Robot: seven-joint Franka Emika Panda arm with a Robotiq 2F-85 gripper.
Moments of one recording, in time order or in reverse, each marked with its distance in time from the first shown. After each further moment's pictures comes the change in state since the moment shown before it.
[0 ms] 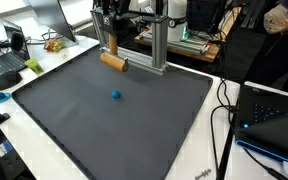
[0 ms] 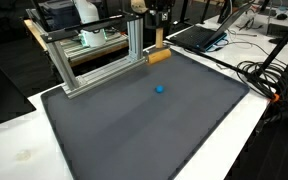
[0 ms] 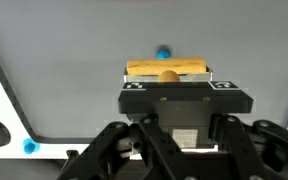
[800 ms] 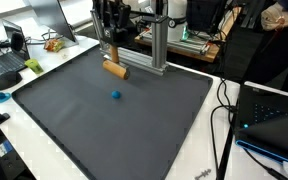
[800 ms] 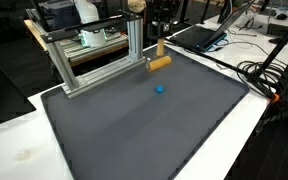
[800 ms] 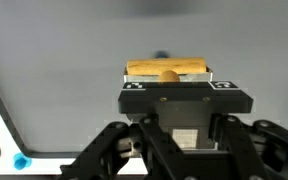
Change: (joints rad) arm 0.014 0.091 -0.012 0.040 0.003 0.000 0.015
